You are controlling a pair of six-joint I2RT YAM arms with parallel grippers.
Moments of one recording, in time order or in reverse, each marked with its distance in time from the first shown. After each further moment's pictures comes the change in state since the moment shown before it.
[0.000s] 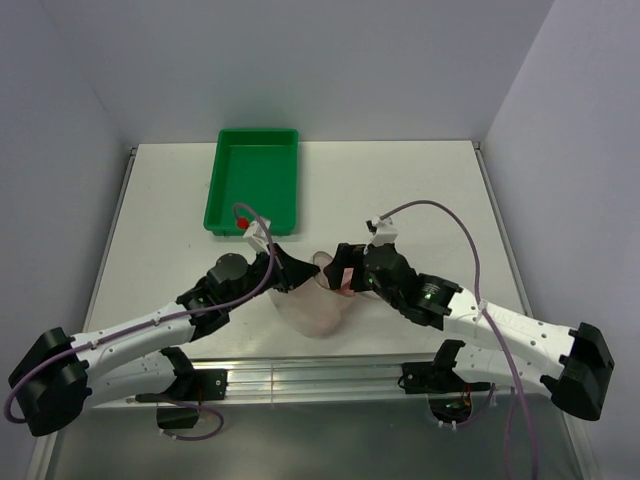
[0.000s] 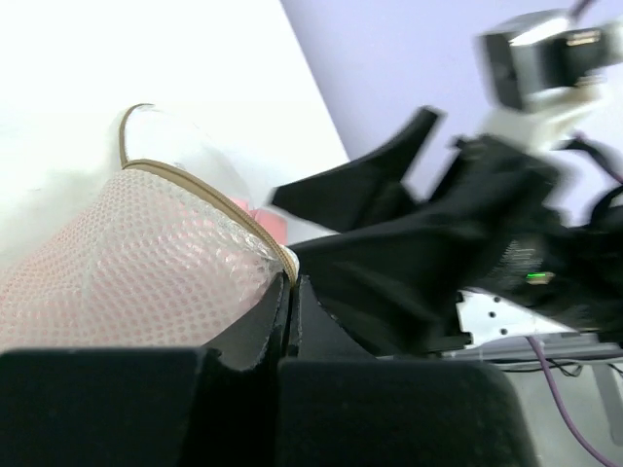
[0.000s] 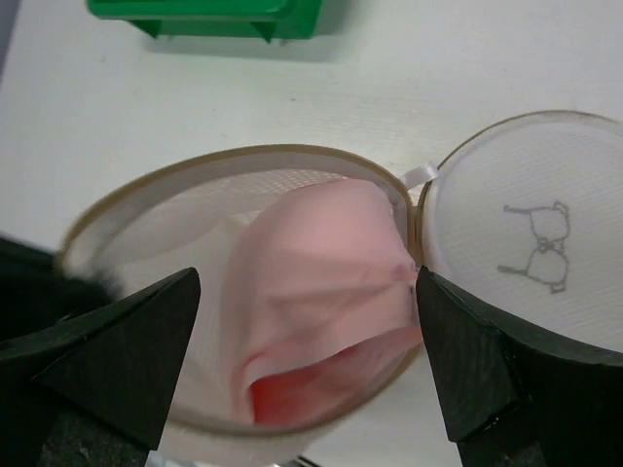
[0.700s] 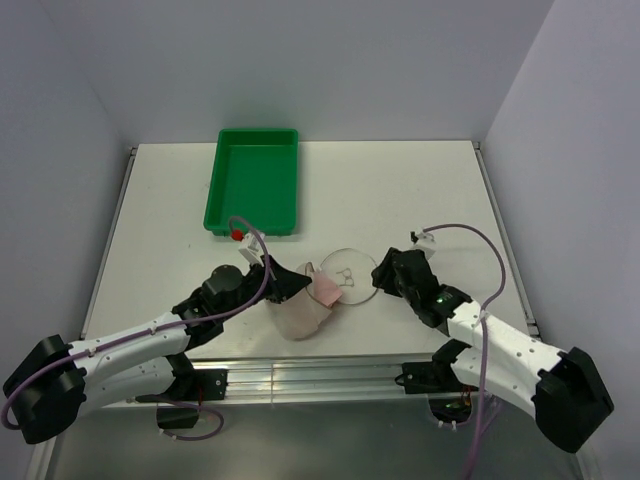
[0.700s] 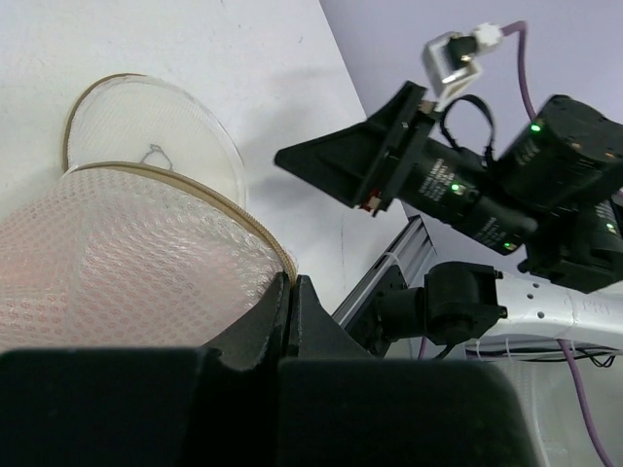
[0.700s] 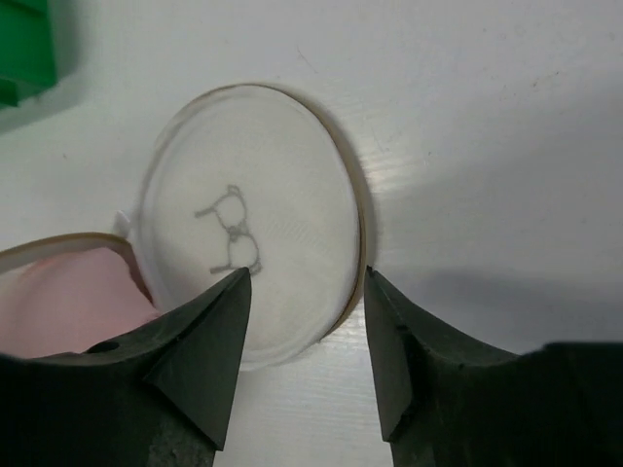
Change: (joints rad) left arm 0.009 -0.065 -0.118 0.006 -0.018 0.023; right arm -0.335 -0.108 -0.276 0.056 -0.060 0.091
